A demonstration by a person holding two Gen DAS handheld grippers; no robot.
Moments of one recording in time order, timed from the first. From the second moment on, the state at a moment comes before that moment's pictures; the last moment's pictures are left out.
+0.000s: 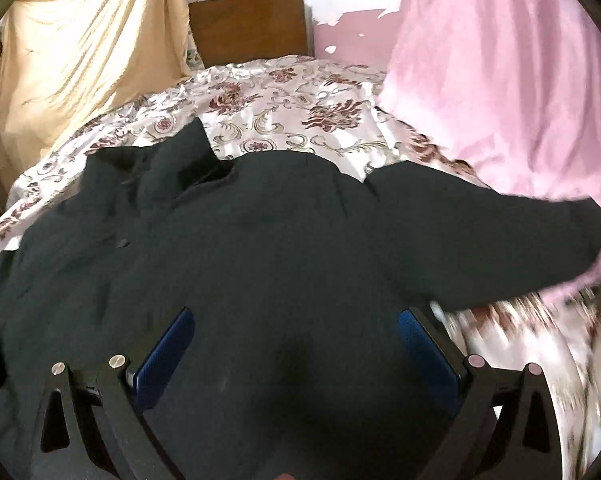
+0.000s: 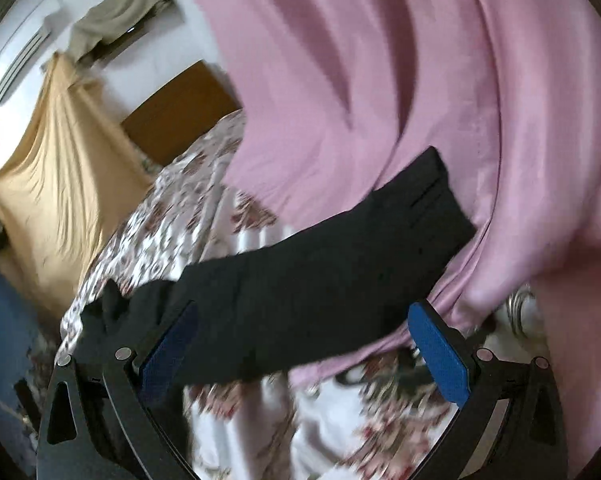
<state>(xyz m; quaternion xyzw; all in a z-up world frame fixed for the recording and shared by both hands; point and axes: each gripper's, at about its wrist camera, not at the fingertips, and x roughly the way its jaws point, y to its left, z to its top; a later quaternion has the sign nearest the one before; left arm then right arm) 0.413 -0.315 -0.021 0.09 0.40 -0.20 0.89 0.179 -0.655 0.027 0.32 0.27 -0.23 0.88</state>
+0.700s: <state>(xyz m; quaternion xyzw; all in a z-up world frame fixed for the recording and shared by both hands) 0.485 -0.348 -0.113 0.08 0.49 -0.15 0.86 0.236 -0.699 -0.029 0.37 0.25 -0.39 0.80</state>
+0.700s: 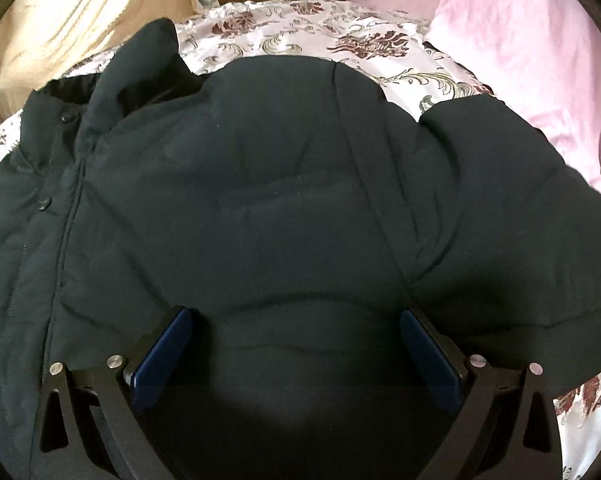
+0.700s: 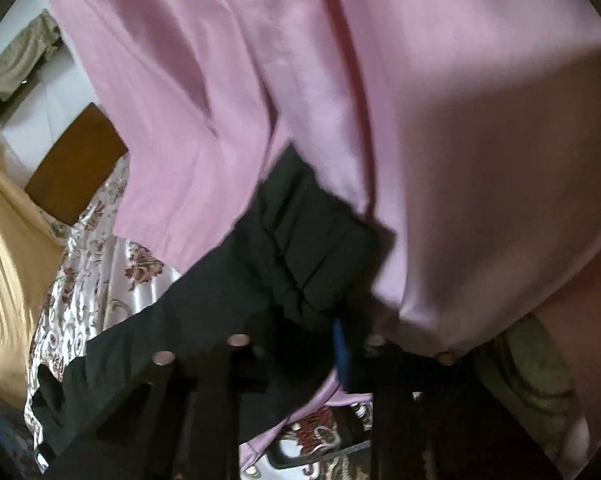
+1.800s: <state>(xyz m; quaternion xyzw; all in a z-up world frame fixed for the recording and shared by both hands) 0.439 0.104 0.000 -0.04 0.46 0.03 0.89 0.464 -0.131 0.034 0.04 0.33 0.12 0.94</state>
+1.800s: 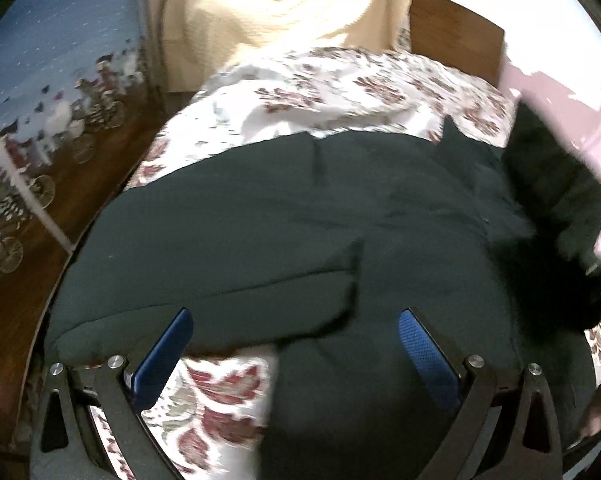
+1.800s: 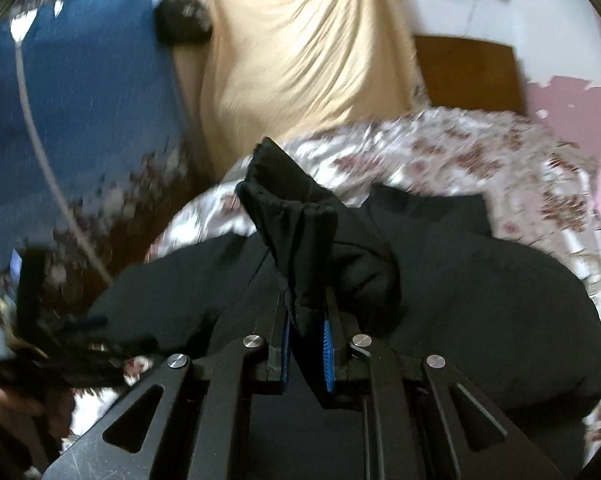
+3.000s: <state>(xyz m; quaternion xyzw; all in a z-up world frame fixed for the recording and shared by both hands) 0.486 0.004 -0.084 0.03 0.44 0.01 0.90 0.443 -0.380 -0.105 0.12 0.43 -0.10 0.89</state>
